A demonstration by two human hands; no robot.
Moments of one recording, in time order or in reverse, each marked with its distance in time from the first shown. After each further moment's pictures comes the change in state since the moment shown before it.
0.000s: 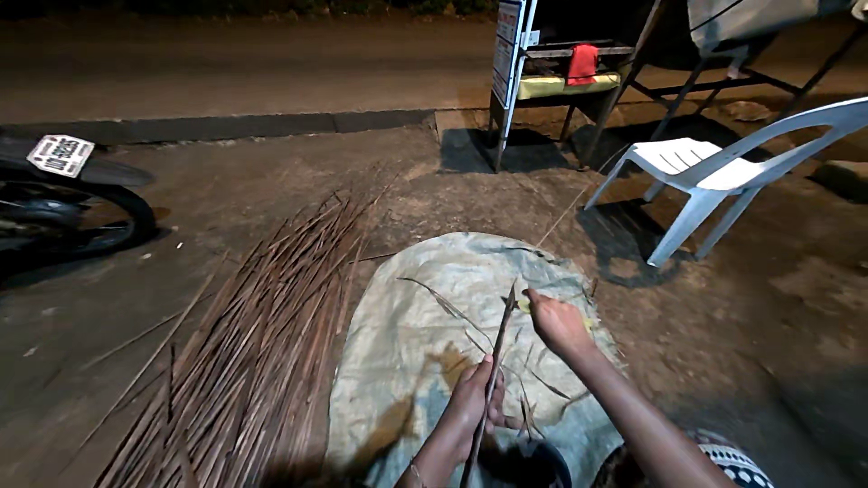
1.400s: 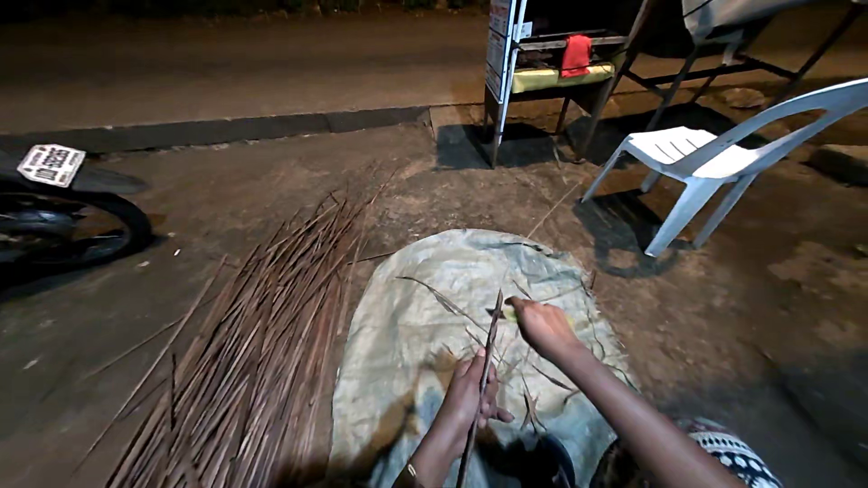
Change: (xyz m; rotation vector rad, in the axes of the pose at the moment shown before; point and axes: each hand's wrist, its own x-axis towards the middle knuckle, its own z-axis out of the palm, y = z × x) left_hand 0.001 -0.002 -0.004 0.028 0.011 0.055; right_hand -0.005 -0.010 0.009 0.029 -0.069 -0.129
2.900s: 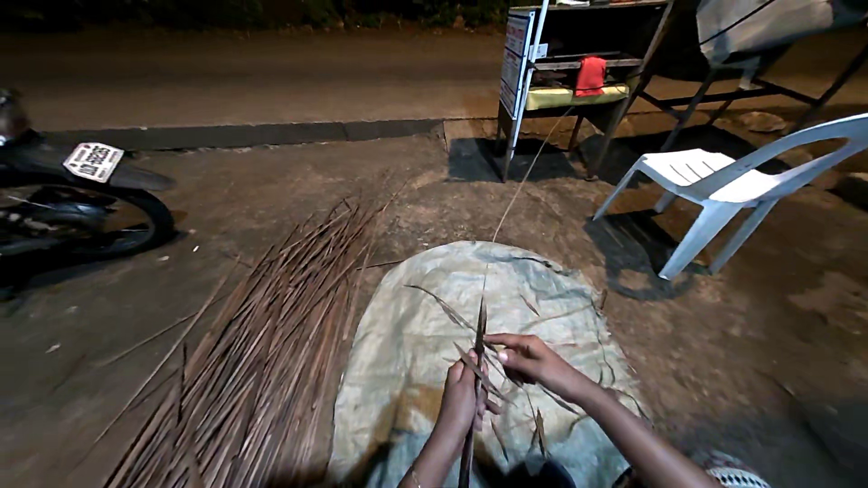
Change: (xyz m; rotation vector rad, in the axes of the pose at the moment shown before) left_hand 0.003 0.004 -0.006 0.043 0.178 0.157; right_hand -0.017 -0.002 0.020 1.083 -0.221 -0.504
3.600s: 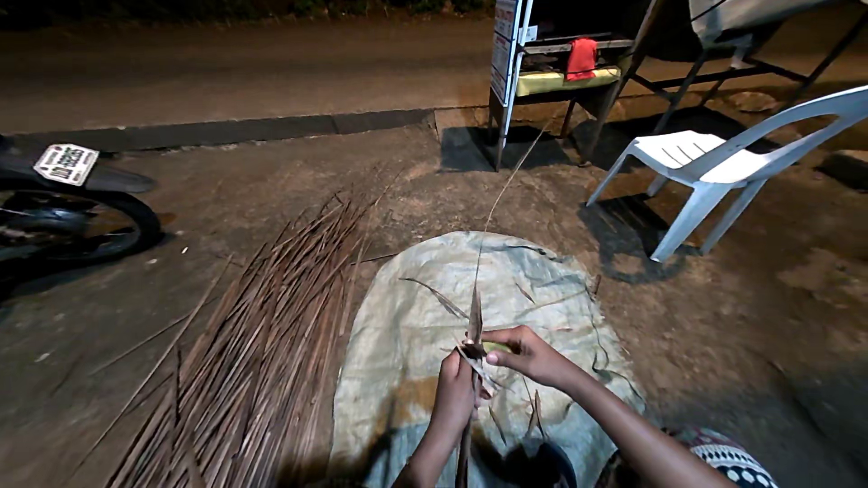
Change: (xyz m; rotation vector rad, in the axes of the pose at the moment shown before) left_hand -0.004 0.004 0.007 0.130 0.078 0.072; right_hand 0.001 0.011 -0.002 -0.205 0.029 -0.159
